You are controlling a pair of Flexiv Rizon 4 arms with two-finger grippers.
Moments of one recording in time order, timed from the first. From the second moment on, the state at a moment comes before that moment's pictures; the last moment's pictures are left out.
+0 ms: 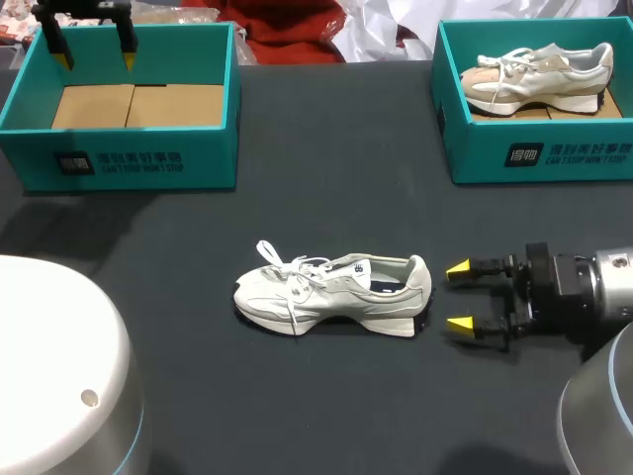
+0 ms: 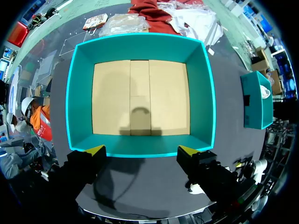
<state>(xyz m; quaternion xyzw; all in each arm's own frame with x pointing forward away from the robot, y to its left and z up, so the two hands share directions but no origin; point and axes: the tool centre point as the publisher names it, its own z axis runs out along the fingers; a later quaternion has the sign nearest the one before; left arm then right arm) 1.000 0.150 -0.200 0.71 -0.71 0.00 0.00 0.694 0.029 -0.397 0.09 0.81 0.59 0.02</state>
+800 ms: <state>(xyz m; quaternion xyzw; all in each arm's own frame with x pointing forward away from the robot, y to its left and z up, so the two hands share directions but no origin) 1.000 0.150 -0.200 0.71 -0.71 0.00 0.00 0.694 0.069 -0.391 0.06 0.81 0.58 0.04</state>
